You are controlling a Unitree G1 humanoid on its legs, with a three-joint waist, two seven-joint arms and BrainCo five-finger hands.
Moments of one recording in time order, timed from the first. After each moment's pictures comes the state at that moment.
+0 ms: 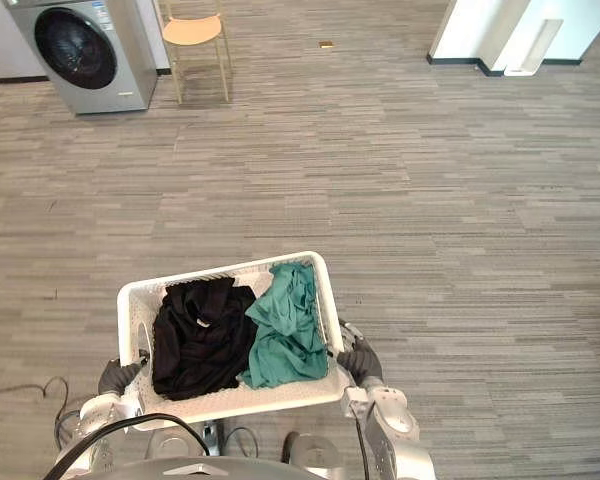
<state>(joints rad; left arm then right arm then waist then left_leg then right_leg) 0.22 0.05 0.10 0.31 -0.25 0.14 0.16 0.24 -0.19 -0.05 0.10 0.31 0.09 0.12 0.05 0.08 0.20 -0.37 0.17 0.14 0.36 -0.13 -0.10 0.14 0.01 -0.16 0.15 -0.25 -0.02</state>
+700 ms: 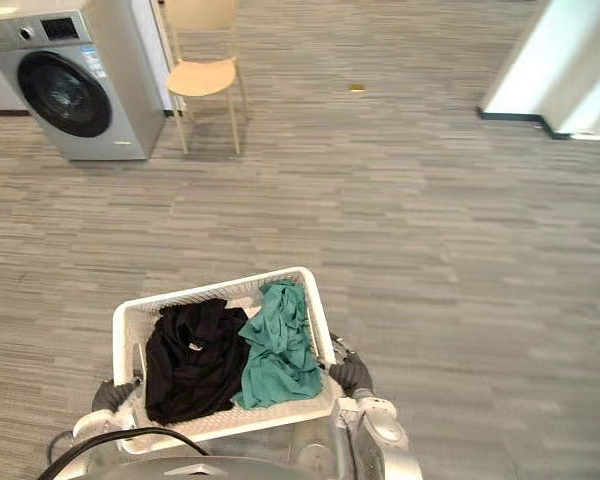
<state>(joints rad) 0.30 0.03 0.10 0.33 -0.25 0.18 0.17 0.31 -0.16 -0.06 0.08 0.27 0.14 0.12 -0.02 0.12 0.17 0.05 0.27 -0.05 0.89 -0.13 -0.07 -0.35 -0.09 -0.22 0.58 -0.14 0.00</state>
